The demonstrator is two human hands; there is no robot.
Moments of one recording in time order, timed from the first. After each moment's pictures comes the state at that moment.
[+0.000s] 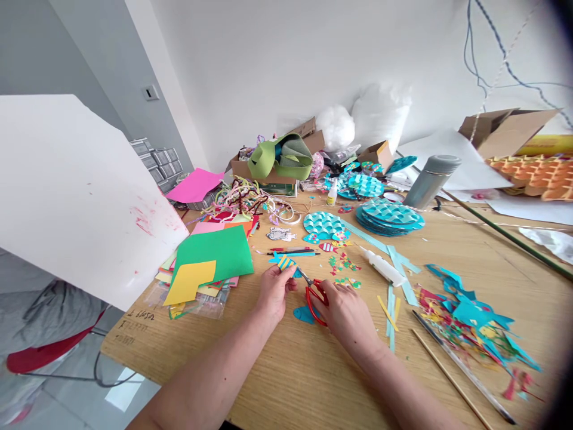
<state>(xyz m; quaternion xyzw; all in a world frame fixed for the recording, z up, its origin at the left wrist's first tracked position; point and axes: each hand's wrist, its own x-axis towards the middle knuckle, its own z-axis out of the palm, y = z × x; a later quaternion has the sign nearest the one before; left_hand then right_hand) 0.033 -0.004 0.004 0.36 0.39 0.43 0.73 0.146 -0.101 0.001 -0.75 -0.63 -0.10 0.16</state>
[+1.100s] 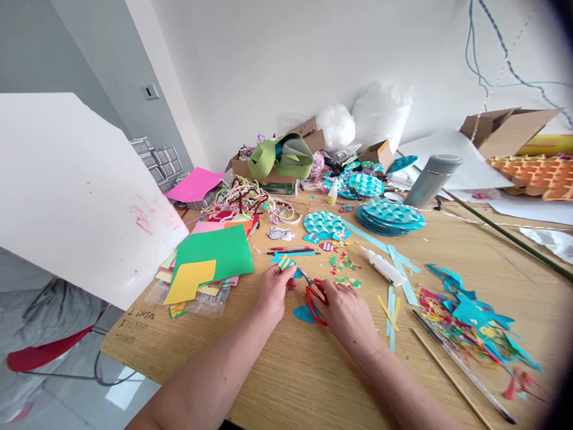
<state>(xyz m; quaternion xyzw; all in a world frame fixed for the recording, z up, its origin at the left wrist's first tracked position) 0.033 -0.004 0.001 0.37 0.39 0.43 0.72 0.146 -0.100 0.000 -0.75 -0.63 -0.11 0.15</state>
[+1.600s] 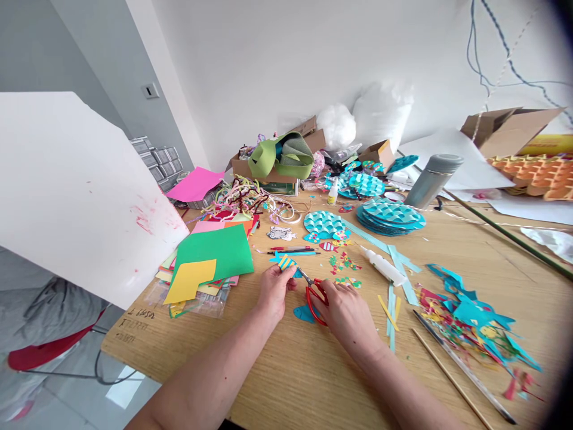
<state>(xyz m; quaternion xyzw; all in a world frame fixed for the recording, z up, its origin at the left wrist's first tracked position) 0.033 -0.005 0.001 0.37 0.40 0.43 0.72 0.145 -0.101 0.000 -0.76 -0.63 -0.10 0.14</state>
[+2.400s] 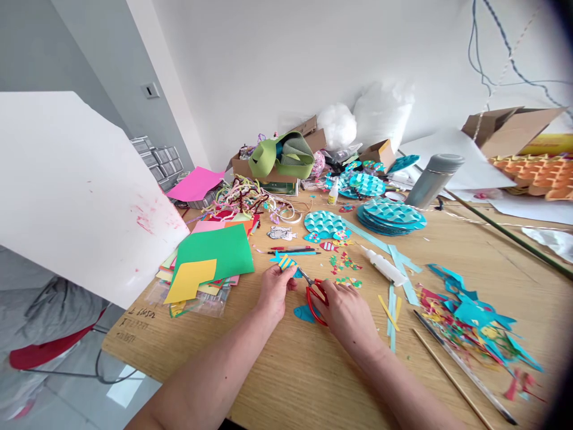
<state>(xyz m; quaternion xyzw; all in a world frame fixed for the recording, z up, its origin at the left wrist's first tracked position) 0.033 -0.004 0.001 0.37 0.40 0.43 0.72 0.145 -0.101 0.001 -0.76 -0.63 -0.10 0.13</state>
